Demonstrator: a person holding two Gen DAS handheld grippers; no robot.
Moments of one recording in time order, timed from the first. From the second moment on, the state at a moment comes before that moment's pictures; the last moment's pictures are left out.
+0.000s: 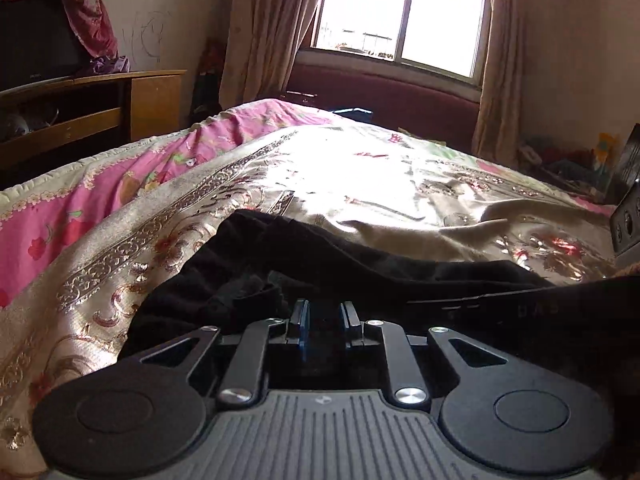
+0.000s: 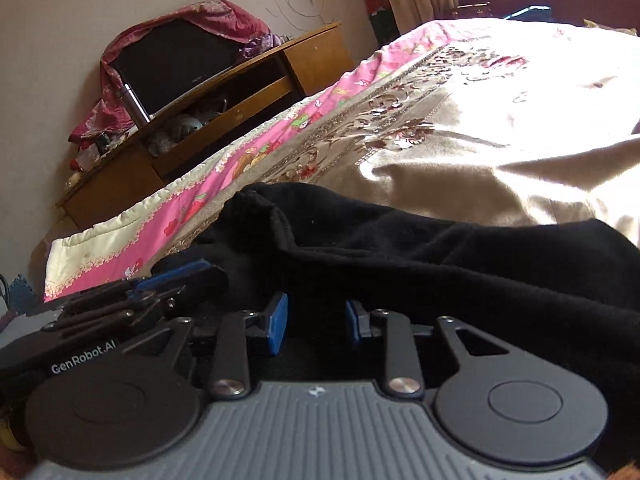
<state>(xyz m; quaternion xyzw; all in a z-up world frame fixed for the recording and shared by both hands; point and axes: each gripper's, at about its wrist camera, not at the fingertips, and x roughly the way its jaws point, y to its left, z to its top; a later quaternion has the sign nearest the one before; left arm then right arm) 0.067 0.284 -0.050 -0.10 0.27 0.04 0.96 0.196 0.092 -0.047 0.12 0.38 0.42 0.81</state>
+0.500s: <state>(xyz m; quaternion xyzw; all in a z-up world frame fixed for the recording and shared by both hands) 0.041 0.195 -0.001 -0.04 0.26 -0.12 0.96 0.153 -0.155 -0.028 0.27 0.36 0.16 0.88</state>
